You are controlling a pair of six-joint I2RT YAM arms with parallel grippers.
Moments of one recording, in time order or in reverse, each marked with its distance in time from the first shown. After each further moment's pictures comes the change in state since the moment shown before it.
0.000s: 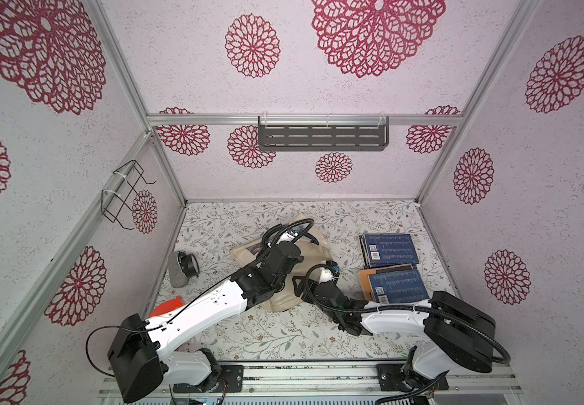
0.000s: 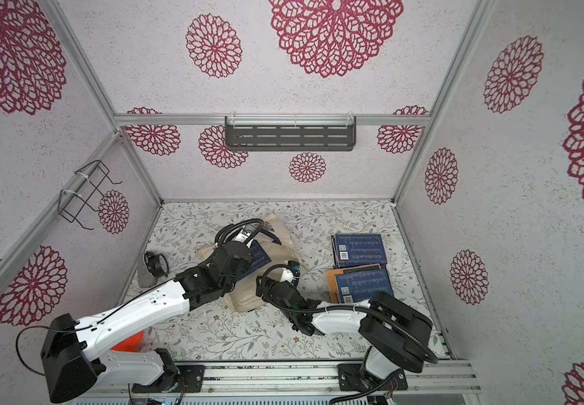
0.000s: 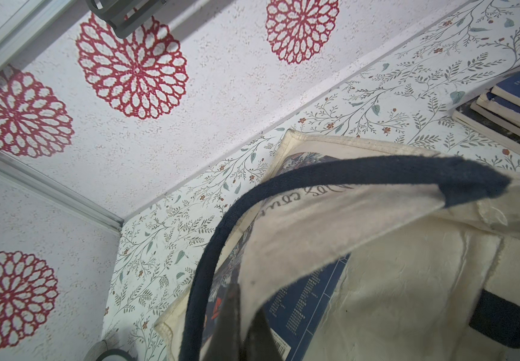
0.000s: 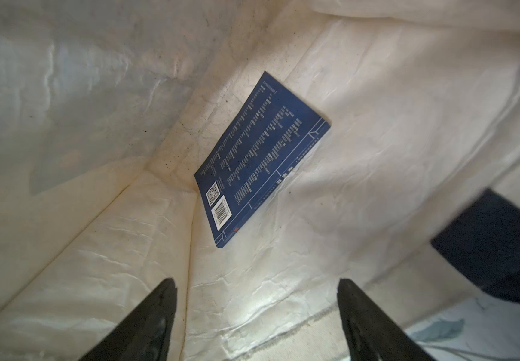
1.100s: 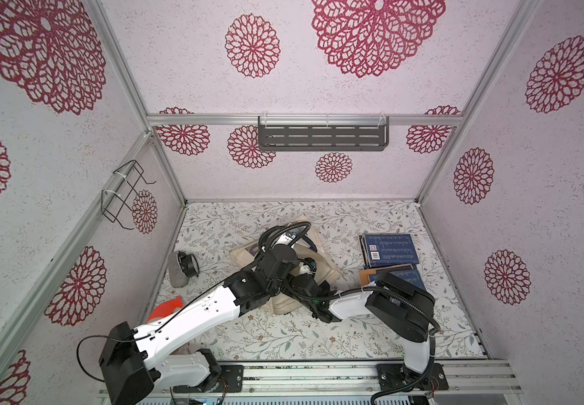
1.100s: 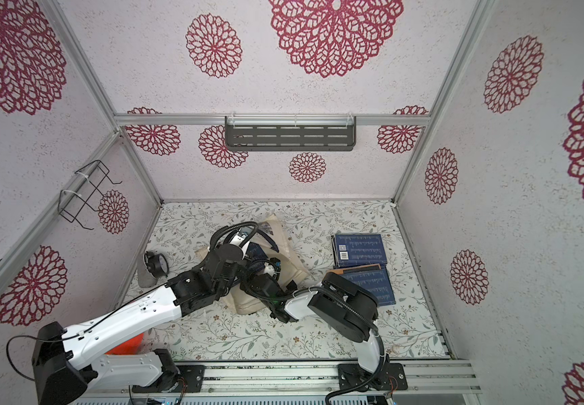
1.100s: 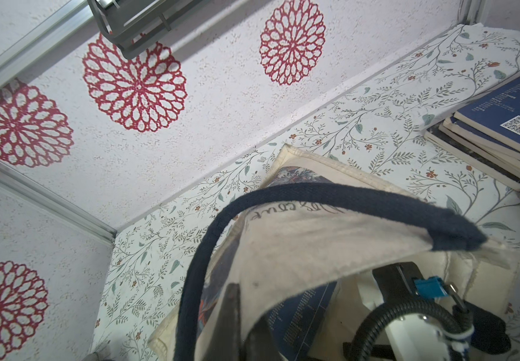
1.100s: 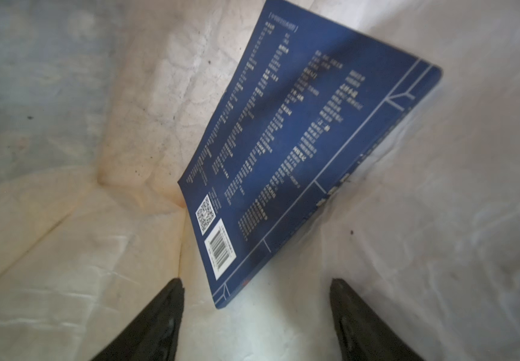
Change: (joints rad) left arm -0.032 -0.082 -0.032 0.026 0.022 0.011; right arm -0.037 0.374 0.237 0.141 -0.094 0.109
